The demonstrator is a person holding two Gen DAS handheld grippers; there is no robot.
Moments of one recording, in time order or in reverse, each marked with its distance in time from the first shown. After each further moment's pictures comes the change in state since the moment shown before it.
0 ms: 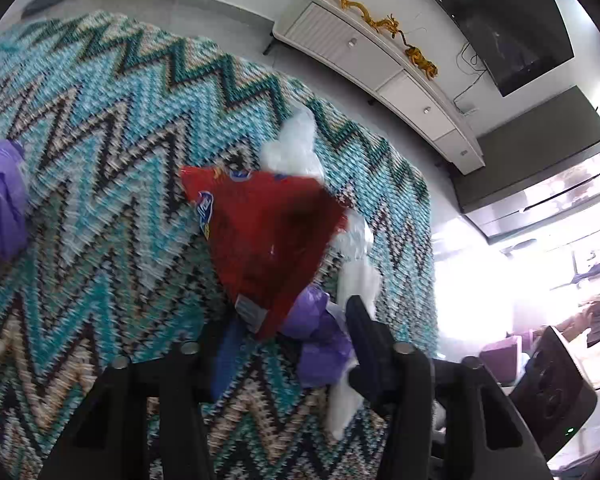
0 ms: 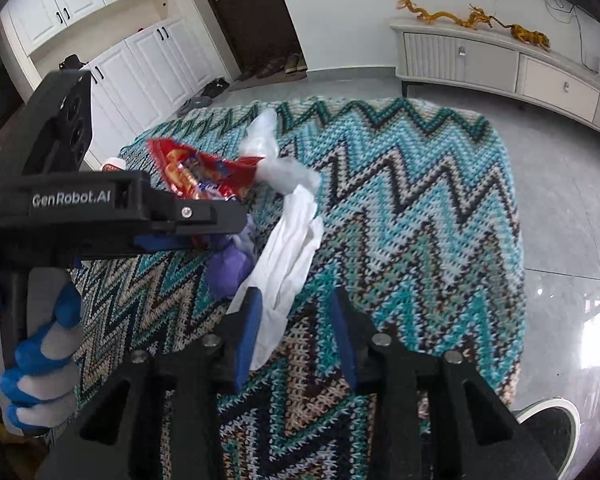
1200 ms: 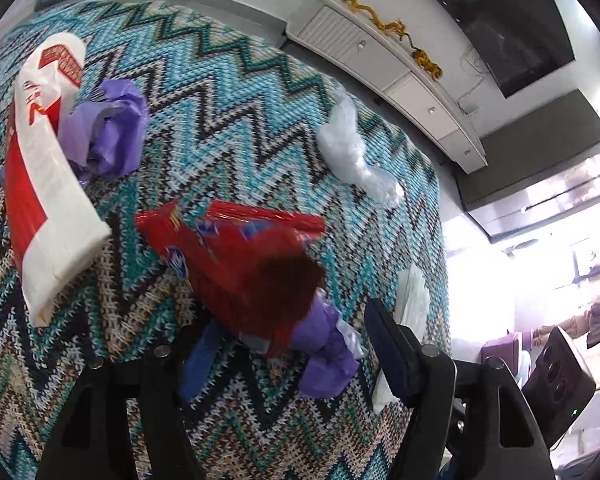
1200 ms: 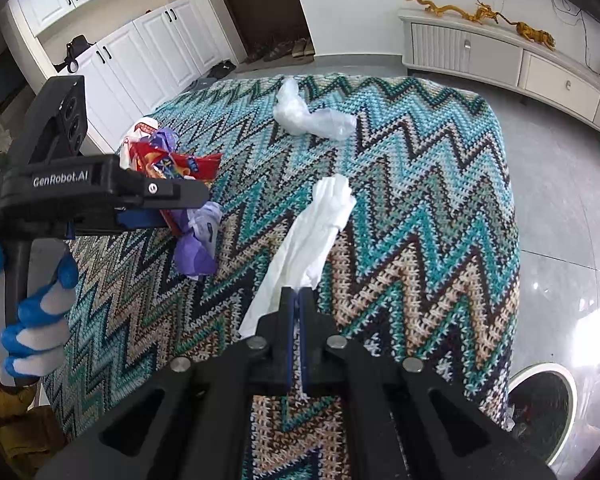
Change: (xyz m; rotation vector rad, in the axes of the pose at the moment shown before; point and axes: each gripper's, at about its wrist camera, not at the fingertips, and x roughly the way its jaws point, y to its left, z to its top) left arm -0.023 0.021 -0.030 -0.024 -0.006 0.024; right arm -0.035 0.026 -0.039 -0.024 0.056 -0.004
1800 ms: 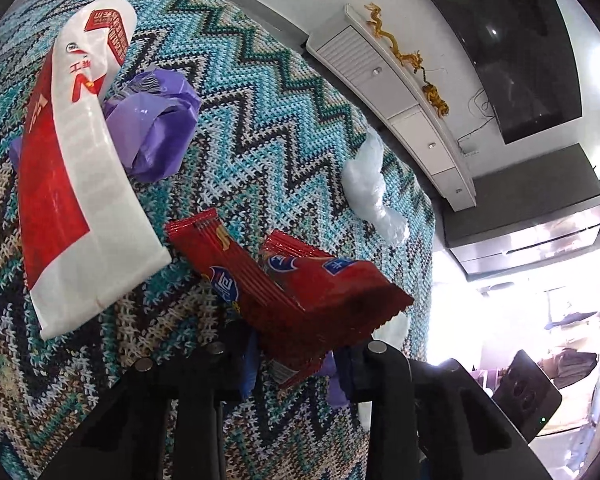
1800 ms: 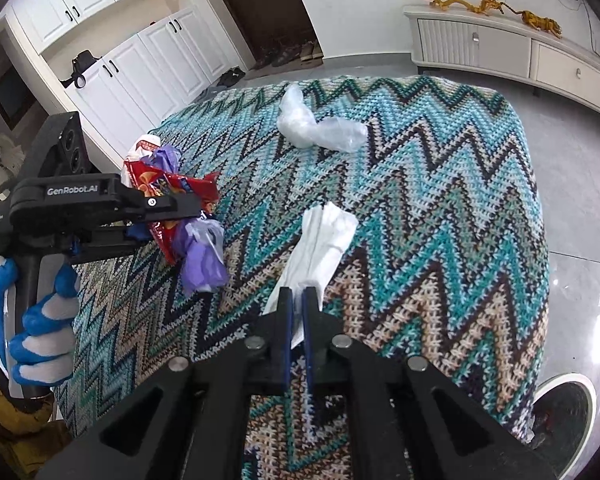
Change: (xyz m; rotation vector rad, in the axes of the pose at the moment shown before) left arm -0.006 0.053 0.006 -0.124 -0.046 -0.107; right arm 0.019 -0.006 0.017 0.034 -0.019 0.073
